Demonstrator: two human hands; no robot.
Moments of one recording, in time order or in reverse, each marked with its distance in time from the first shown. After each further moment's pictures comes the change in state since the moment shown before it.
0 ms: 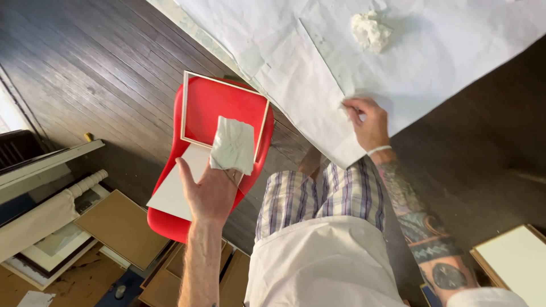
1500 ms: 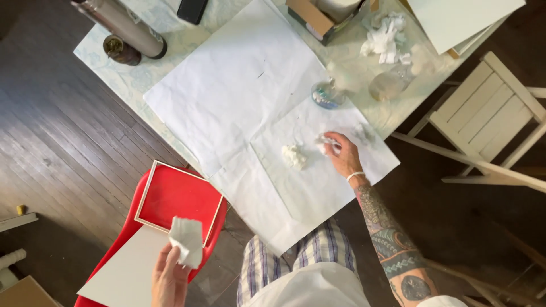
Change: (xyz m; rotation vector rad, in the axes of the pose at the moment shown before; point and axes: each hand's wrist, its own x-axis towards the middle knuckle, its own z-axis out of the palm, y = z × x) left_hand 0.000 -0.043 -0.040 0.215 0.488 0.209; right_hand 0.195 -0.062 -0.155 -0.006 0.026 0.110
